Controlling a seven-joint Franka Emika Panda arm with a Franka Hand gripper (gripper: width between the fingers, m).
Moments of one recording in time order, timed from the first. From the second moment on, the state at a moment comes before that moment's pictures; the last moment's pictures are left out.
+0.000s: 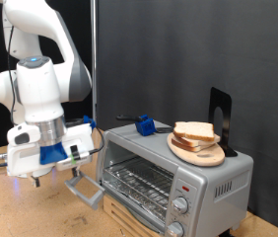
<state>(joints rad) 0.20 -0.06 -0.46 -2.56 0.14 2.56 0.68</state>
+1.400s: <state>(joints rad) 0.15 0.23 -0.43 -2.46 0.21 2.67 0.47</state>
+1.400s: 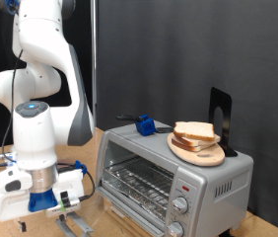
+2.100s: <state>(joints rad) 0.16 0.17 -0.50 -2.53 0.00 2.64 0.59</state>
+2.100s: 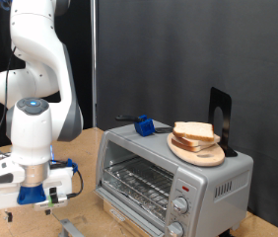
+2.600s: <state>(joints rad) 0.14 0.05 -0.44 -2.54 0.46 2.57 0.17</state>
